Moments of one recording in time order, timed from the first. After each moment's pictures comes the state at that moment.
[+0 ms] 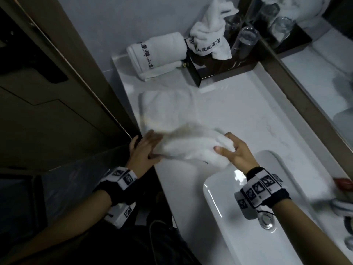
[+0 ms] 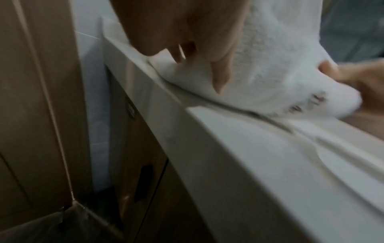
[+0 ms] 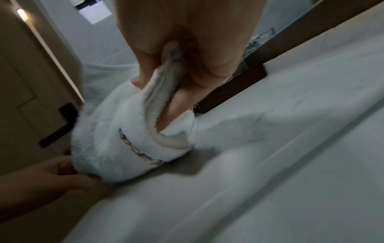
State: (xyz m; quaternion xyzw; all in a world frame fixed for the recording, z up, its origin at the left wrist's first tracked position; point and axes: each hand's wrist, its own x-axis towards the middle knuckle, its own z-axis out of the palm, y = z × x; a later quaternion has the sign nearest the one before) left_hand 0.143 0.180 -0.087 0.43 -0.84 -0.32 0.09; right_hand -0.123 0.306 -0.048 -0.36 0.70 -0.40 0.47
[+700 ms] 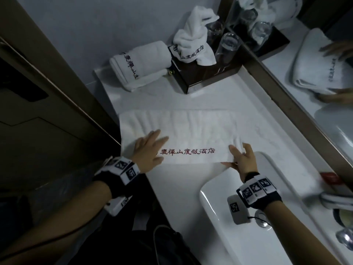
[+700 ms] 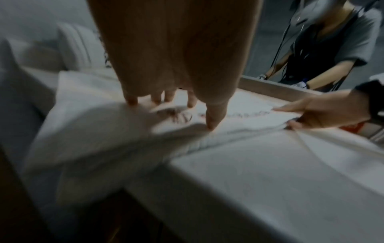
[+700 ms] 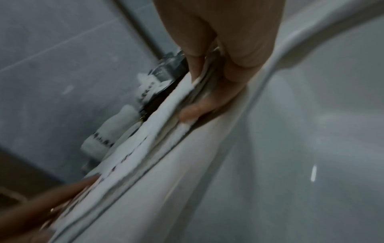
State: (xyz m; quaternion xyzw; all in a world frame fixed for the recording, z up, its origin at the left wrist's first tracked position) left_hand 0.100 0.138 -0.070 0.33 -0.90 -0.25 -0.16; right_hand -0.138 0.310 -0.069 -0.01 0.75 -0.54 0.38
